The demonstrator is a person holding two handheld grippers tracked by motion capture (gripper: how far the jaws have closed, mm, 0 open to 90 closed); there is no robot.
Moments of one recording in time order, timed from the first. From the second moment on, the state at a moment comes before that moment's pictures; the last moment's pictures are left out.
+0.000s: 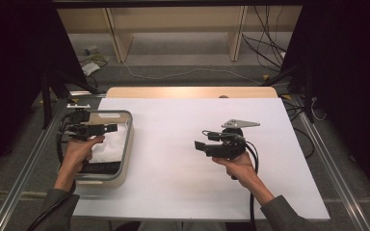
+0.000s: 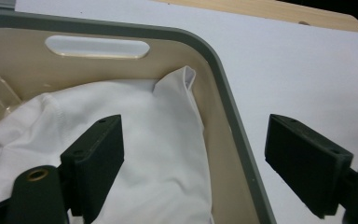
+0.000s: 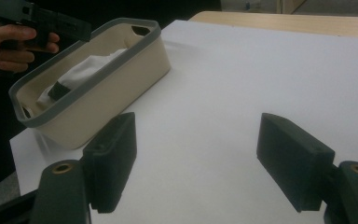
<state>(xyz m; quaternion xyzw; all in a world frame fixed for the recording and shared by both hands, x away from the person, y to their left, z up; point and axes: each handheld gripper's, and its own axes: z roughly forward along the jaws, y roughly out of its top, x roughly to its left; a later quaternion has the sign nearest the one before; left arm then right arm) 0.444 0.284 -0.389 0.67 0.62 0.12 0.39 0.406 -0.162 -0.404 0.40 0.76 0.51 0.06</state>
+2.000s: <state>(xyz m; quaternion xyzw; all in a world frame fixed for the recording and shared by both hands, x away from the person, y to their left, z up) 0.393 0.192 -0.395 0.69 0.47 0.15 0.53 0.386 -0.177 -0.402 0.40 0.74 0.54 0.10</state>
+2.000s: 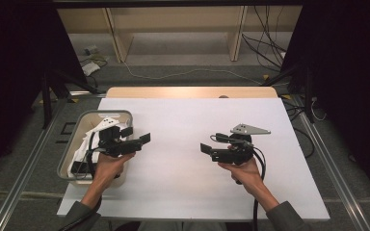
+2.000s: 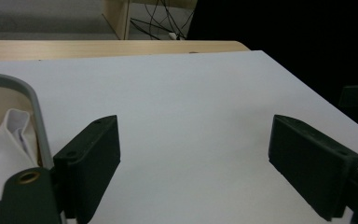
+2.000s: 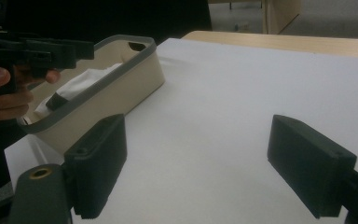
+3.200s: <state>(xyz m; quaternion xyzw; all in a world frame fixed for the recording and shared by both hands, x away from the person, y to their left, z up) 0.357 0.164 -0.410 0.71 0.39 0.13 0.57 0.367 -0.184 -0.406 0.39 0.73 0.56 0.11</state>
